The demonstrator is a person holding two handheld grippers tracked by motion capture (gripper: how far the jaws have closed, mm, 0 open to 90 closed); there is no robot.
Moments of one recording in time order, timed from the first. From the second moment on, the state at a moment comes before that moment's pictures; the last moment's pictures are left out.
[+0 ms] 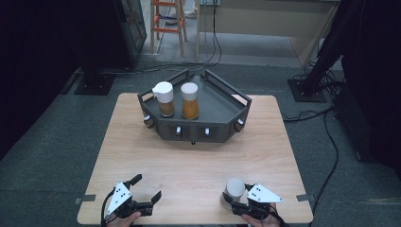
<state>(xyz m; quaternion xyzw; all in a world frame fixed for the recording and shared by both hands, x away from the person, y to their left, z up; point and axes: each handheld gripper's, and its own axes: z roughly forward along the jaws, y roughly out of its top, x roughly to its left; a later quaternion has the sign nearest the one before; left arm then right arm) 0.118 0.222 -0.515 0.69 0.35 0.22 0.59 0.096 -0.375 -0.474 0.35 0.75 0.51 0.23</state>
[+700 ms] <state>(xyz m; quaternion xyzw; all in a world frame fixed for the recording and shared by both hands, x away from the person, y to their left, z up) 0.118 0.222 -0.515 0.69 0.35 0.22 0.59 0.099 -0.371 -0.455 0.34 0.75 0.52 0.24</state>
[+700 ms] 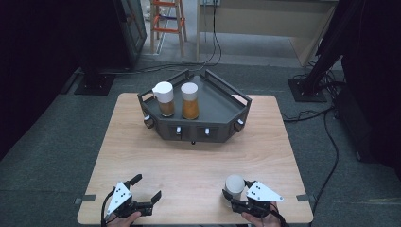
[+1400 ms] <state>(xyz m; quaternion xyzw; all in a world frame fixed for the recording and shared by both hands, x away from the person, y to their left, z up) 0.118 0.222 -0.515 0.69 0.35 0.22 0.60 0.129 -0.363 -0.418 0.31 0.76 0.53 0.23</state>
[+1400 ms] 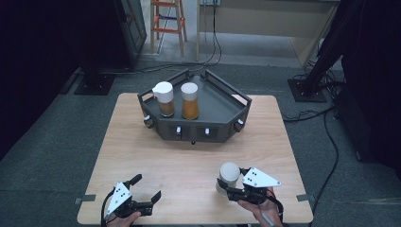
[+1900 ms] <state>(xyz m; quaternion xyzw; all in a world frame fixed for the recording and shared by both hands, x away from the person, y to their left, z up) 0.118 0.222 -0.515 0.69 0.35 0.22 0.59 0.157 -0.361 -0.387 0.30 0.75 0.54 0.22</state>
